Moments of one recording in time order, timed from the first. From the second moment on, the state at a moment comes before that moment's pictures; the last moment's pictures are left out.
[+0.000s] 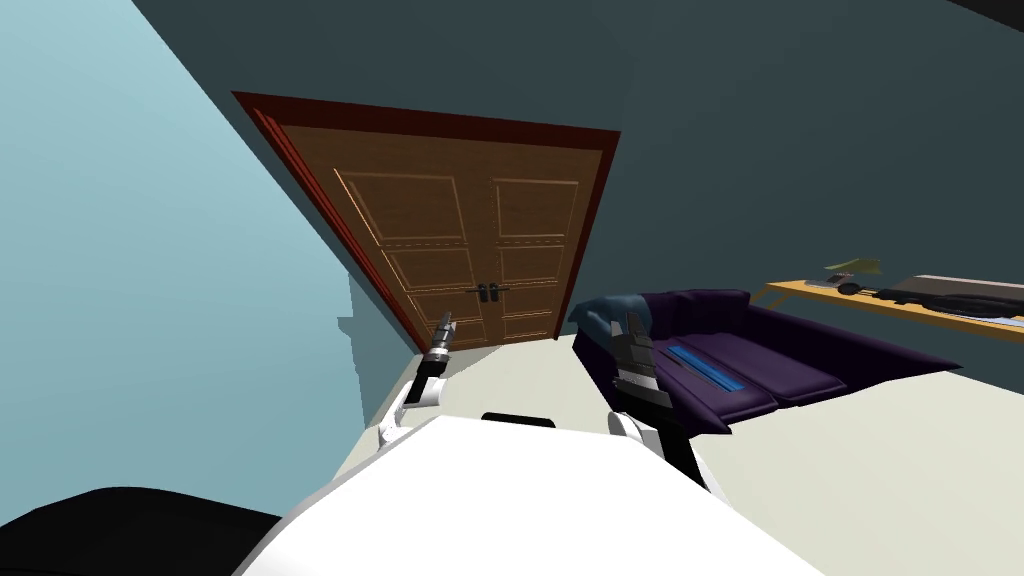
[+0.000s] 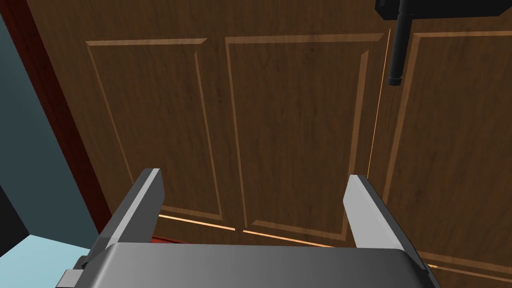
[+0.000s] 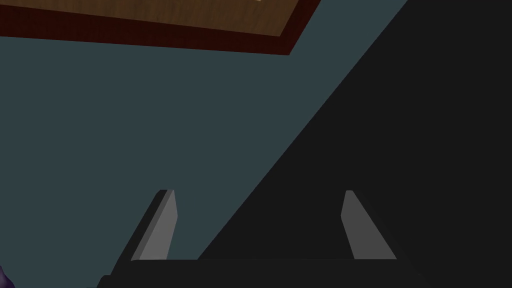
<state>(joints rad) 0.28 0.15 0.13 -1.75 0.02 -0.38 0.05</state>
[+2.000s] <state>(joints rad) 0.14 0.24 0.22 -1.36 0.12 -0.32 0.14</state>
